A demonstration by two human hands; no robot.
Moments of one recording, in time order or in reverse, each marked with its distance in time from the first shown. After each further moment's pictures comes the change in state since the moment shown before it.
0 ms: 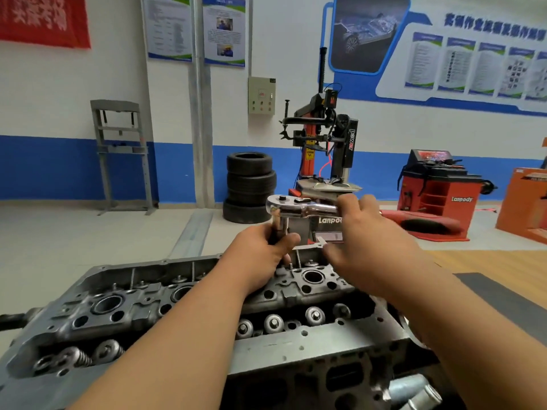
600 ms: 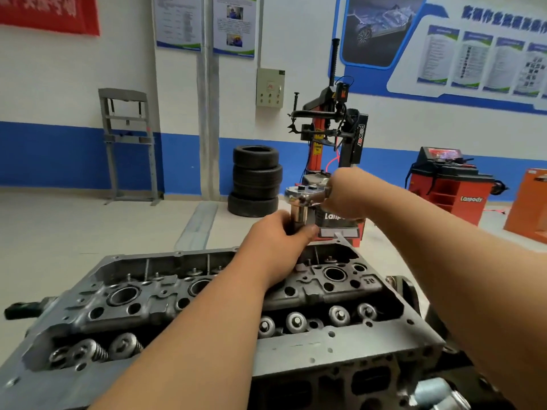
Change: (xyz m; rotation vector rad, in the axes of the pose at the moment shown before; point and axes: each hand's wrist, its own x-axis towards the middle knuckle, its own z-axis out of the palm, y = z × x) left_hand 0.004 -0.002 -0.003 0.011 0.066 0.034; right_hand 0.104 -0.022 0.003 -0.055 -0.192 -0.039
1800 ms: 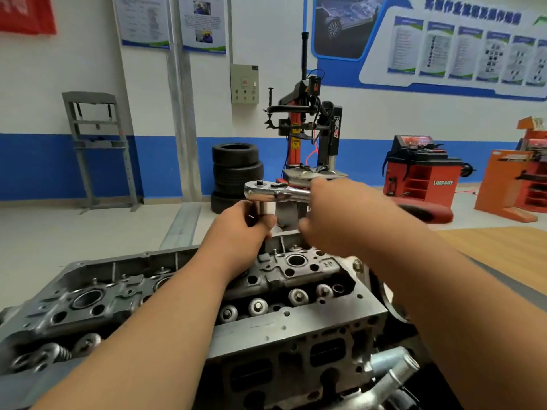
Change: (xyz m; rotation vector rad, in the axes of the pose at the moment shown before) left_hand -0.005 0.007 -0.001 0.022 0.045 0.040; right_hand -0.096 0.002 -0.008 -0.034 0.114 0.017
